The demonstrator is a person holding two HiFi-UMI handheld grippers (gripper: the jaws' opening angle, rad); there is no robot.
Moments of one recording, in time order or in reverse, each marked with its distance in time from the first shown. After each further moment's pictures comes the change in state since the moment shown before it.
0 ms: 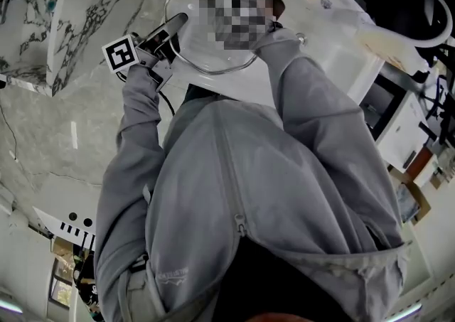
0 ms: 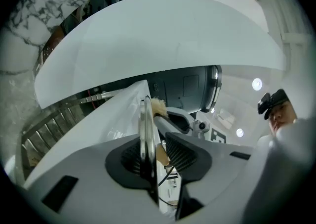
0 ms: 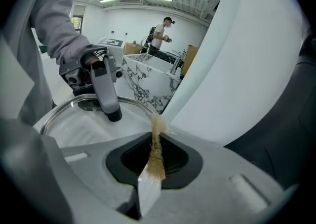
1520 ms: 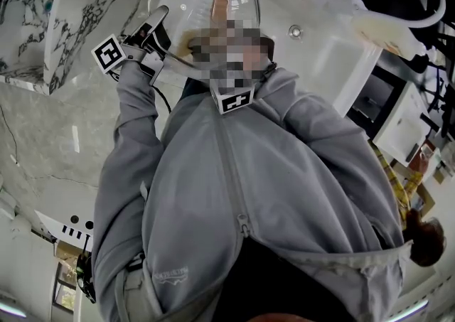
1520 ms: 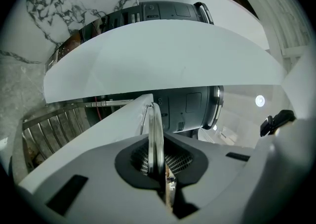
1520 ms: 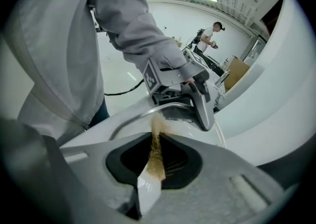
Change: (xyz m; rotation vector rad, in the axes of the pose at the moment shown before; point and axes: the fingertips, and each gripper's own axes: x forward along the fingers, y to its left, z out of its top) left arm -0.020 0.006 0.016 -0.086 -0.183 -0.021; right arm -0.049 0.167 0.009 -0.372 0.076 0.238
